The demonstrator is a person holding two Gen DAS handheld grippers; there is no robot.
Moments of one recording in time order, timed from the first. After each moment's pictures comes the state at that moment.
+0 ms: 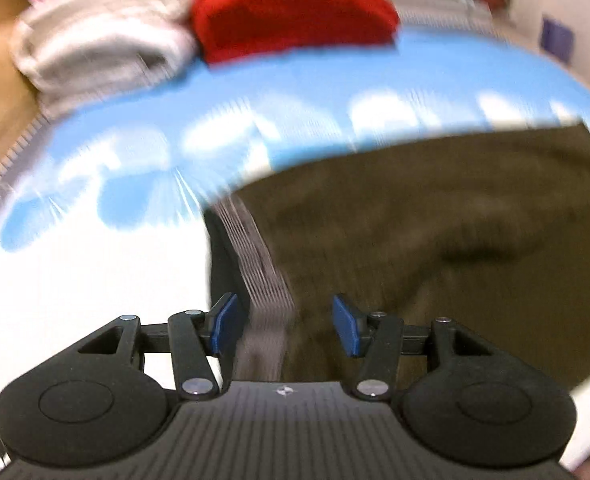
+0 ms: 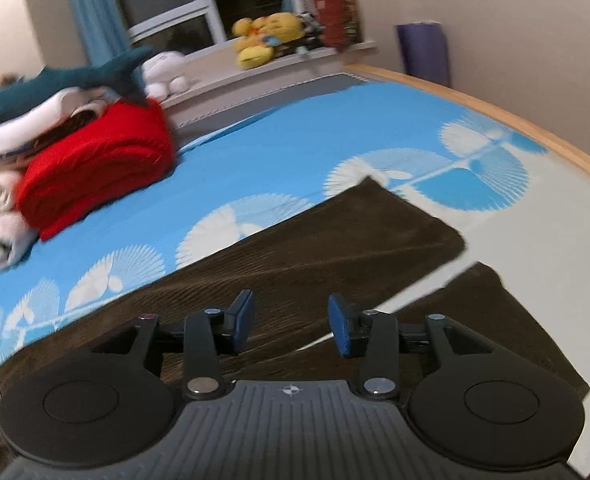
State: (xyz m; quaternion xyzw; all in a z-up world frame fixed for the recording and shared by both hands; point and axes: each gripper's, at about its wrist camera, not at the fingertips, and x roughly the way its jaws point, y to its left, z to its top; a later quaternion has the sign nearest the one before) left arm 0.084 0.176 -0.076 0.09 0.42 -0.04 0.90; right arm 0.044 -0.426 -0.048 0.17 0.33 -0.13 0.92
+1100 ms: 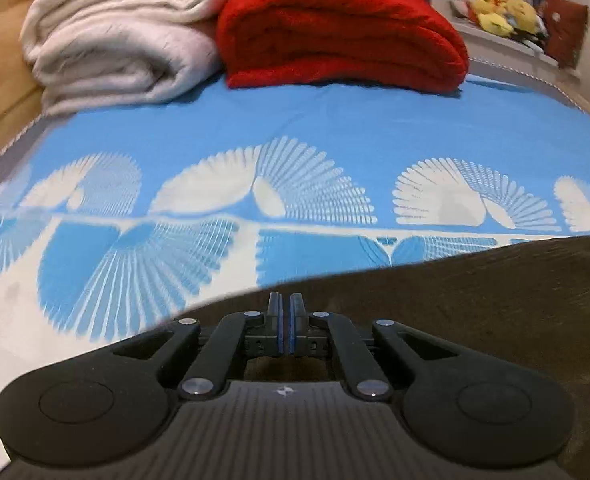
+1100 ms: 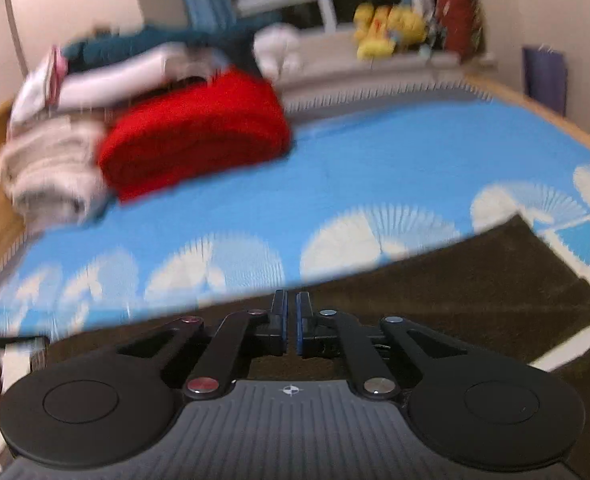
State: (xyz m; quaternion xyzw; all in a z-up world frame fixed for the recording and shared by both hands) left arm 0.269 0.134 -0.123 0.04 0.41 0.01 0.91; right arm 0.143 -0.337 -0.039 0.12 0.36 0.00 0.92
